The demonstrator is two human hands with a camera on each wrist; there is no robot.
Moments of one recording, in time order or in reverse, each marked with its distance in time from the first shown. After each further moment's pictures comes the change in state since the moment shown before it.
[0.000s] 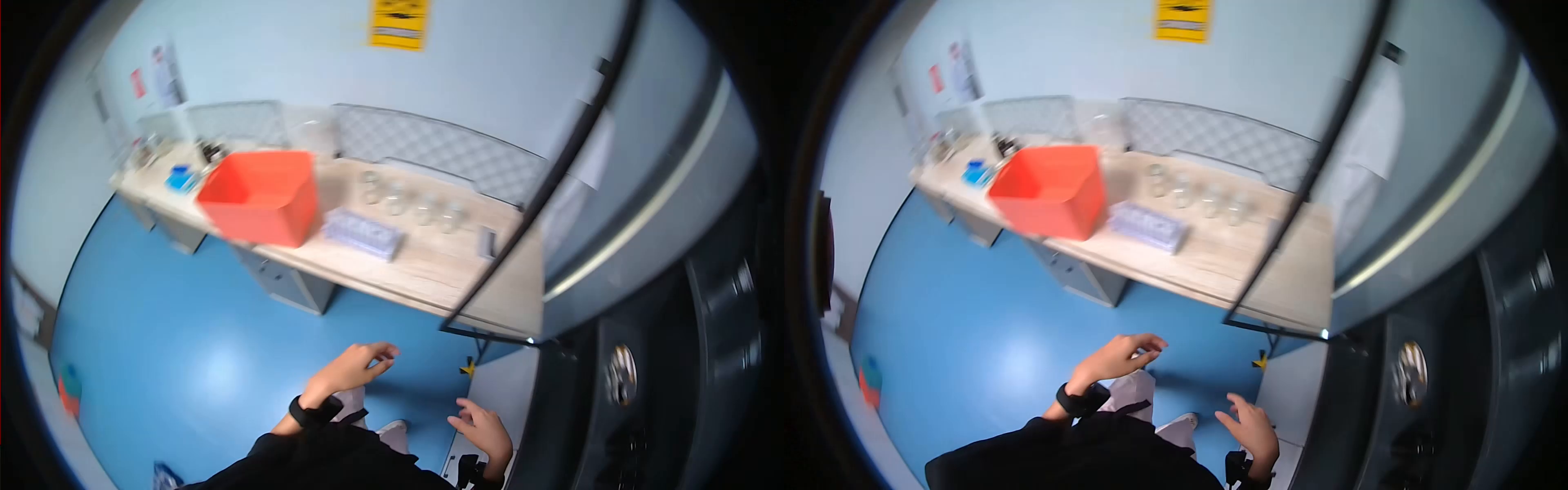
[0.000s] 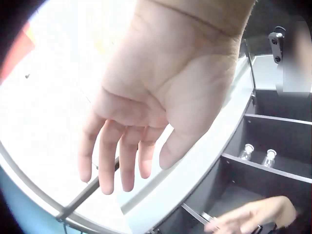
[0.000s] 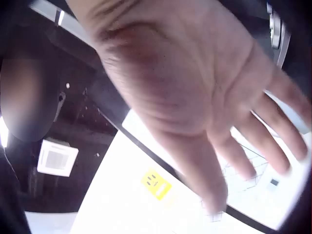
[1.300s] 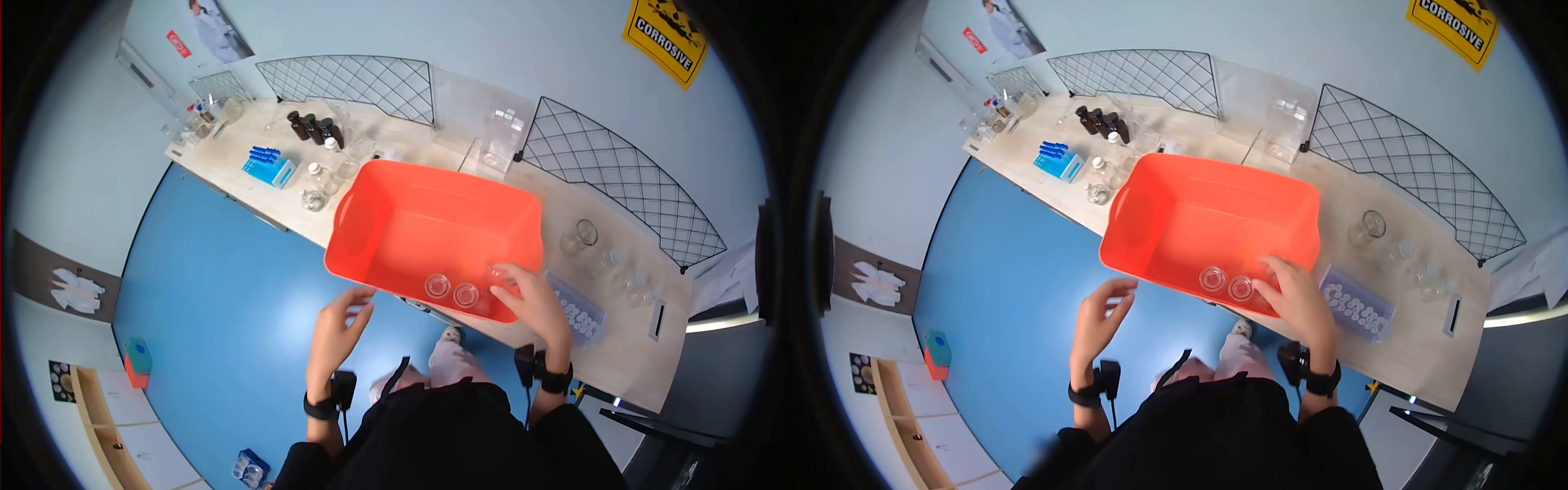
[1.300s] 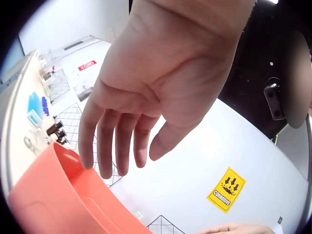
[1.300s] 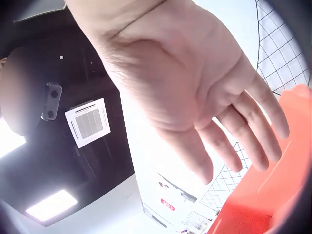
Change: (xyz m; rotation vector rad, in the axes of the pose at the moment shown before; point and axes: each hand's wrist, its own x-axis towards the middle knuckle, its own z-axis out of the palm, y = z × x) left_hand 0.002 -0.225 -0.466 -0.075 0.743 -0.351; right_hand 0.496 -0.414 0.084 0.046 0.026 -0.463
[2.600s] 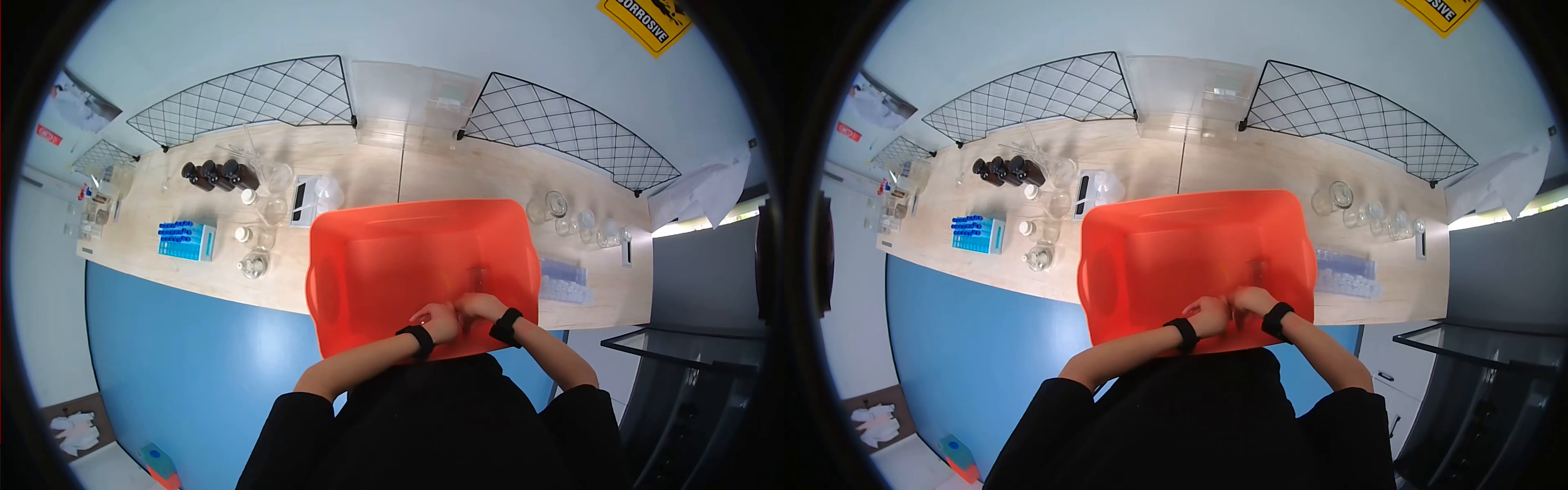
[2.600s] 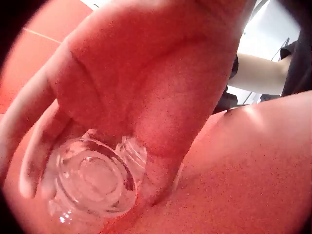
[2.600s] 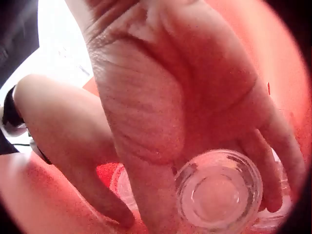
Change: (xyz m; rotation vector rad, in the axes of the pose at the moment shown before) left_hand 0.139 -0.077 0.191 1.371 -1.257 0.452; right_hand 0.098 0.125 0.133 -0.380 -0.966 0.483
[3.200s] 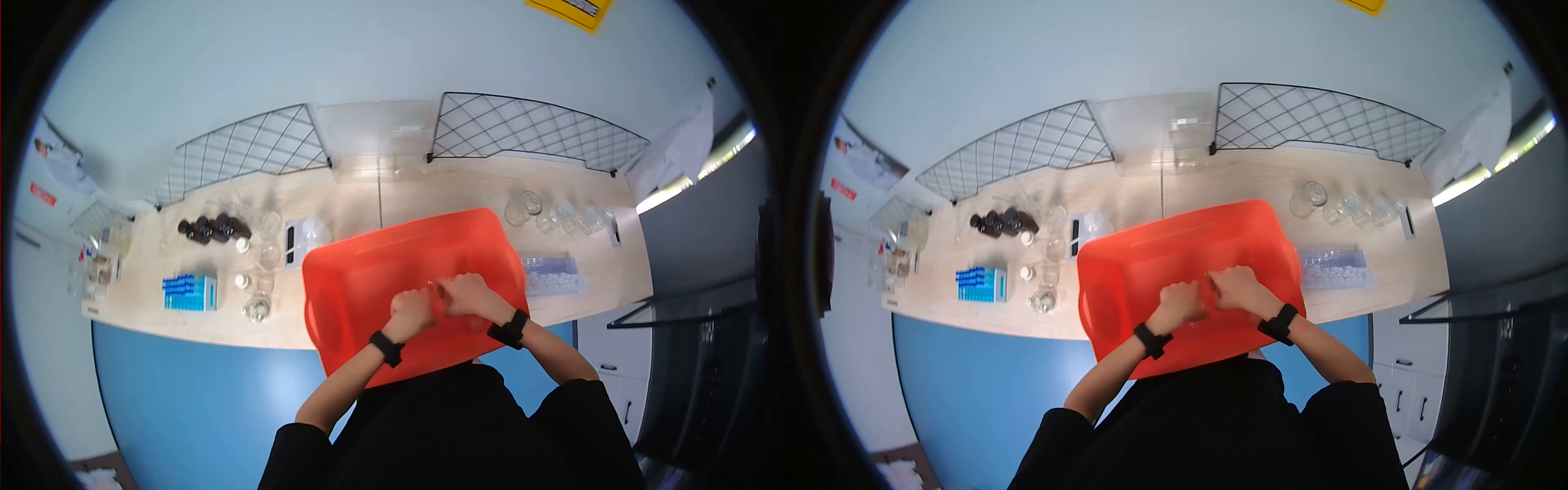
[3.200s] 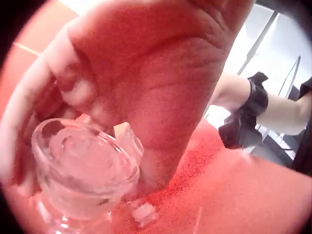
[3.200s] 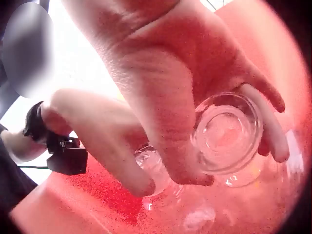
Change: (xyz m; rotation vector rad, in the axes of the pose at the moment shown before) left_hand -0.036 -0.069 -0.036 -0.319 0.277 -0.025; right_hand -0.072 -0.045 -0.047 0.003 0.794 -0.005
